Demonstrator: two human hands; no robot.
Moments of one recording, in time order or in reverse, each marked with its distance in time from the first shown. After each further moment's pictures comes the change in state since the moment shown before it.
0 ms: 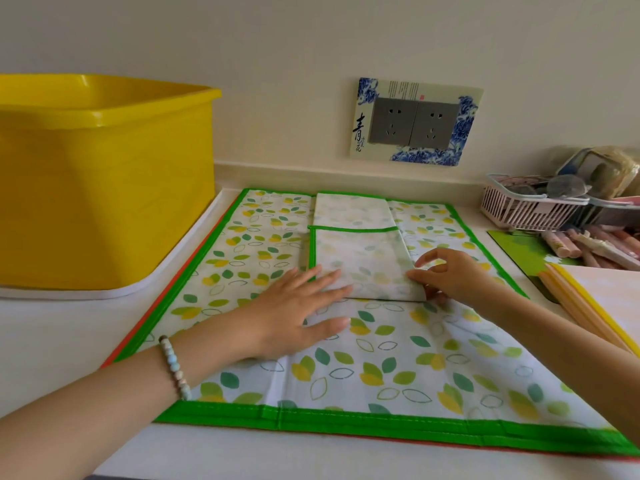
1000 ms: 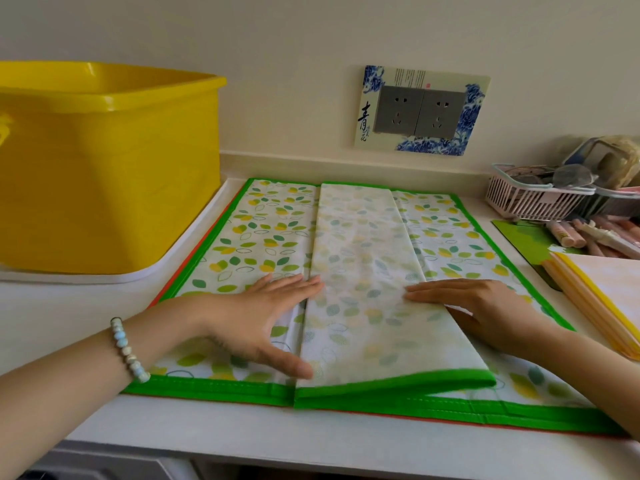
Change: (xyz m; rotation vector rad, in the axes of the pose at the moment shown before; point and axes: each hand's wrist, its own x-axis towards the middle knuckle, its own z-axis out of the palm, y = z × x) left_hand -0.039 -0.012 -0.021 0.035 -0.339 -0.063; right_hand -0.067 0.023 -0.013 -0.569 -0.119 -0.824
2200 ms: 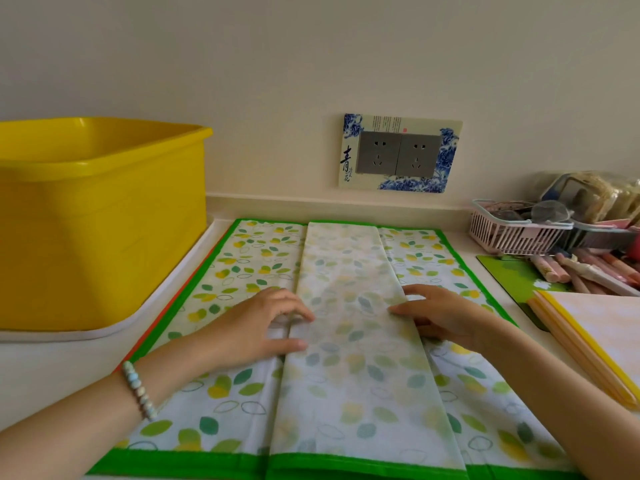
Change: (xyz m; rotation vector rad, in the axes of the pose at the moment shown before) left_hand 0.045 -0.011 -0.013 -0.247 0.512 0.027; right_hand 0.065 0.028 0.001 1.111 -0.043 0.809
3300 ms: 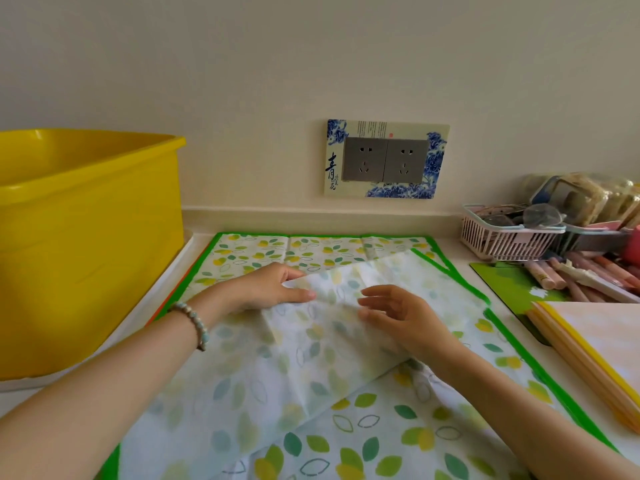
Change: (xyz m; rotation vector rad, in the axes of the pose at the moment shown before) left_hand 0.108 -0.026 -0.023 -0.410 -0.137 -0.189; right_hand 0.016 0.007 0.030 -0.083 0.192 -0.396
